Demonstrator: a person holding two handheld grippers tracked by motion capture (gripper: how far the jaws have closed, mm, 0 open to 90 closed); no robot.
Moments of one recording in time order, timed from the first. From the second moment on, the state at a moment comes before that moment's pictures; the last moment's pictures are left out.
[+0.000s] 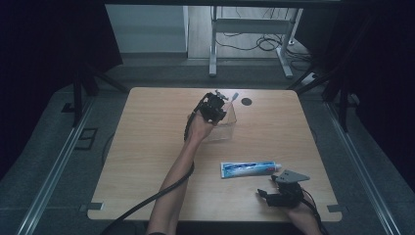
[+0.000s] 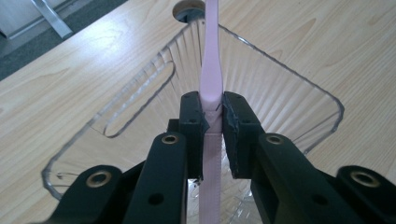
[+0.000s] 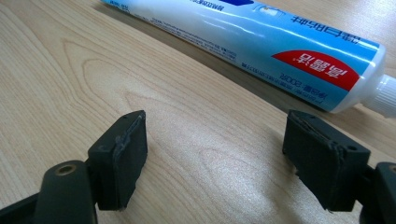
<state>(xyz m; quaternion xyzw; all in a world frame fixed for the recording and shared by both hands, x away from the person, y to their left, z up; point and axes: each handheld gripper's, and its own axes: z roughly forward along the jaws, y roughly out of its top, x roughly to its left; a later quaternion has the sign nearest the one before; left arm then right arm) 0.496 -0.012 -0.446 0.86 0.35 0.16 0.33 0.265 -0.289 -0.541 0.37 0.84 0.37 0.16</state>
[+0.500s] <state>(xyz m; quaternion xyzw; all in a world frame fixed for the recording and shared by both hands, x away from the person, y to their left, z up) 0.493 -0.016 -0.451 0.87 0.35 0.17 0.30 0.265 -0.289 -0.541 0.37 0.84 0.37 0.16</state>
